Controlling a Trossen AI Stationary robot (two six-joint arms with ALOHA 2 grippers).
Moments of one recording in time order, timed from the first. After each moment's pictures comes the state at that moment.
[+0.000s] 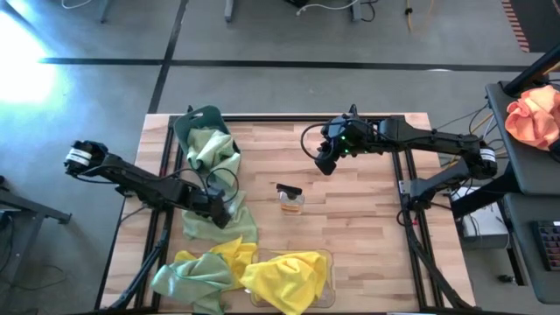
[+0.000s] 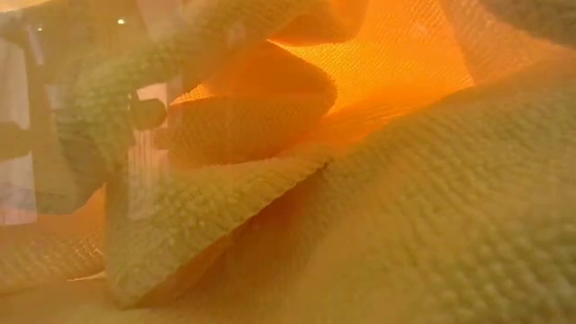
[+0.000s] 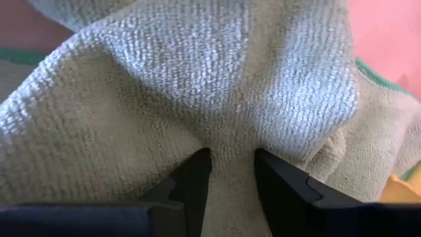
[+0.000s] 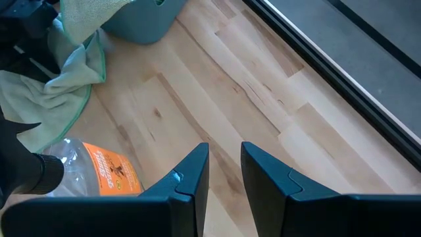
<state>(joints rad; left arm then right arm) -0.25 1.19 0.38 -0.37 -0.10 -1.18 -0.20 1.39 1.37 -0.84 0.18 0.35</state>
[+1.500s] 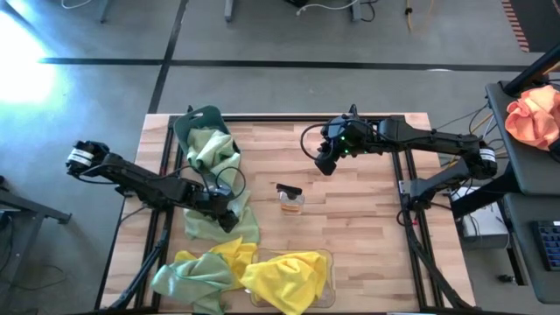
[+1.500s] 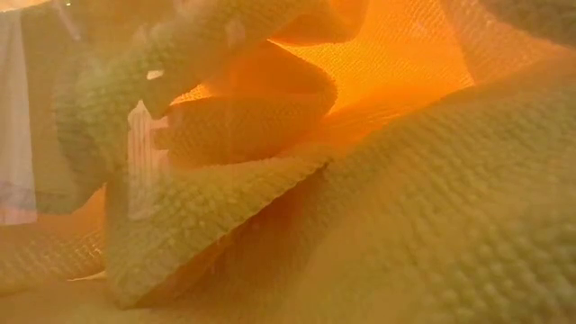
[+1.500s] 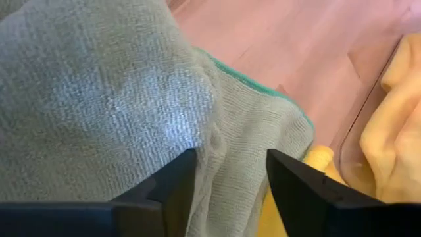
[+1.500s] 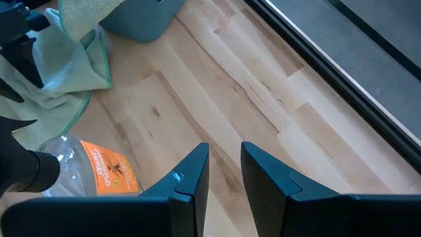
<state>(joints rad) -0.25 1.19 0.50 -0.26 -0.04 -1.06 -0.20 1.39 1.37 -0.84 0.18 0.34</state>
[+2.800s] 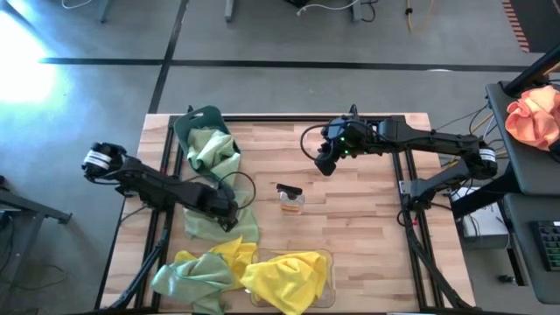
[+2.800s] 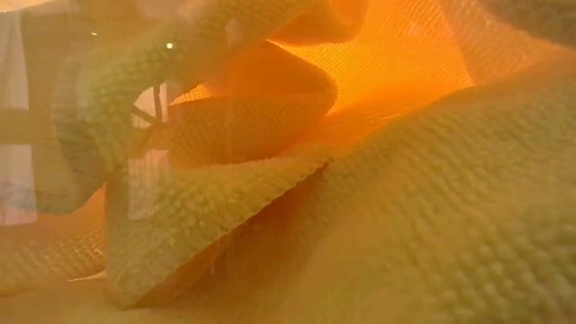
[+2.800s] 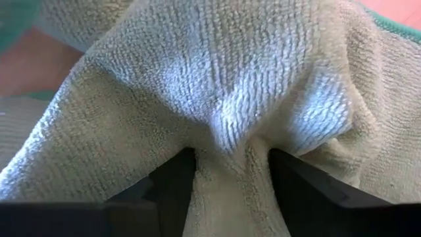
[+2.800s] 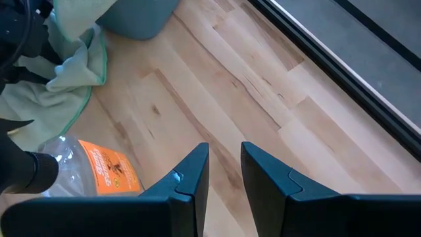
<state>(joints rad) -0.25 1.47 0.61 -0.57 -0.15 -1.00 -0.20 1.39 1.35 -0.83 0.18 0.37</state>
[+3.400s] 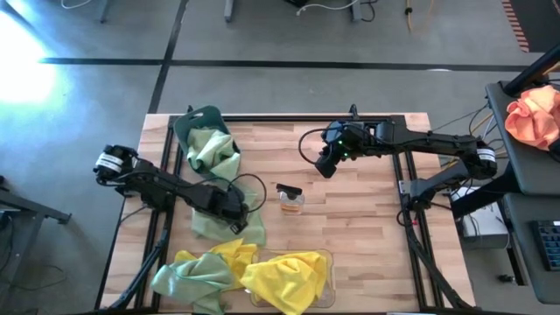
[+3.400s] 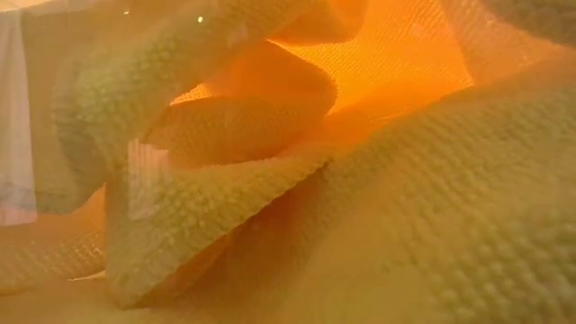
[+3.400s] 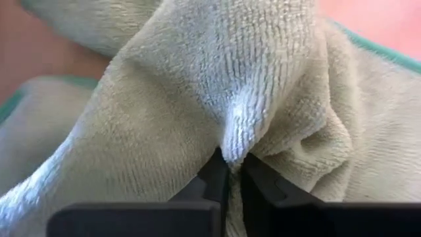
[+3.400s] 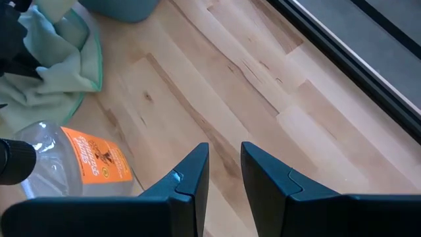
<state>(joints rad) -0.25 1.54 0.76 -0.60 -0.19 -0.99 -0.20 1.39 1.31 -0.83 0.18 0.39</state>
